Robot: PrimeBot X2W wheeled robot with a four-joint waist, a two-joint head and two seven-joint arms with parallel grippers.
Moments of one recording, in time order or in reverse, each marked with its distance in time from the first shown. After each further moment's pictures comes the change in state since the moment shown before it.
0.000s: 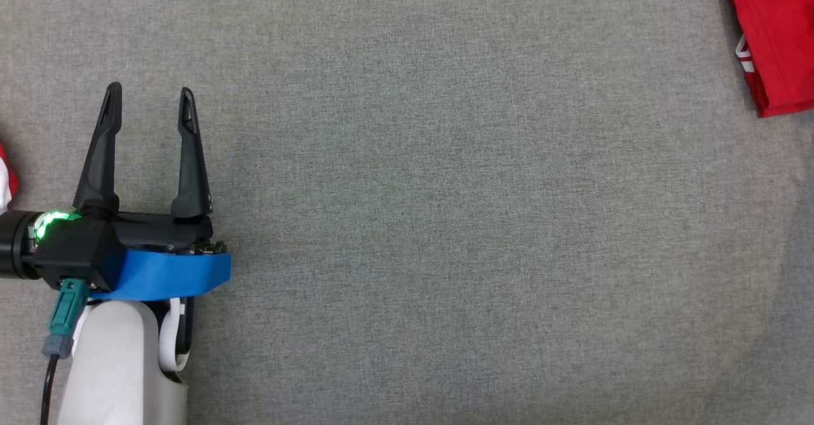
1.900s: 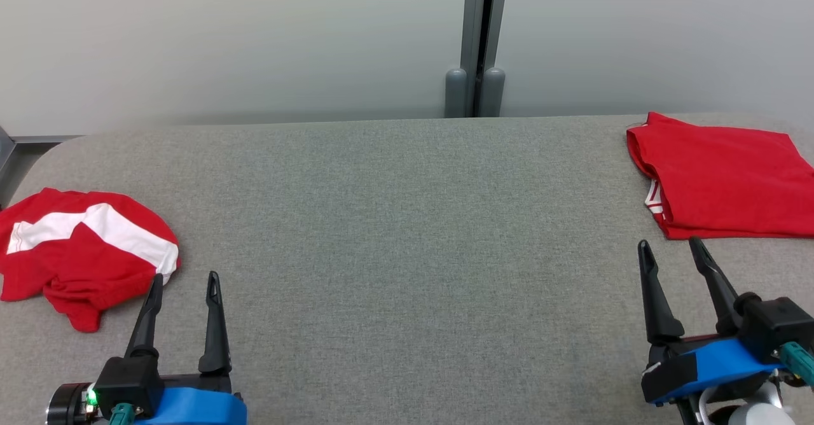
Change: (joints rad) left arm 0.344 -0.046 0.037 0.098 -0.015 0.027 0.000; right arm 0.837 0.495 0.120 -0.467 0.020 0.000 -0.241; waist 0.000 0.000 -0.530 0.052
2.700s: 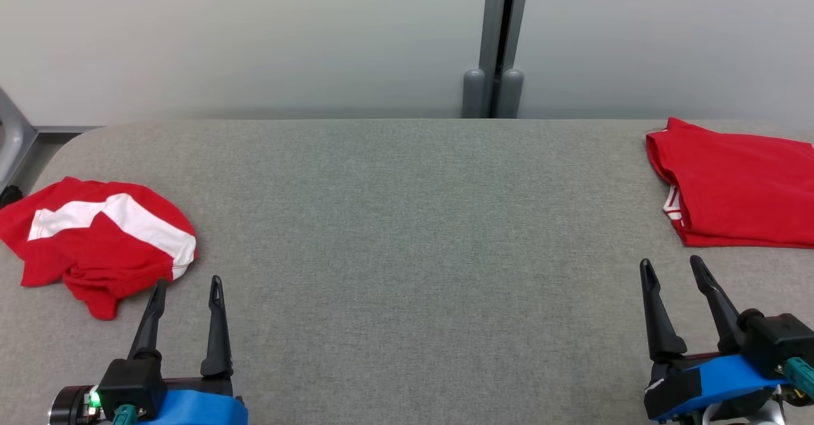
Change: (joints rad) left arm 0.004 0.003 -0.012 0.012 0.000 0.001 0.000; right arm 0.074 0.012 -0.013 -0.057 0.014 0.000 0.038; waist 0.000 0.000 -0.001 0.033
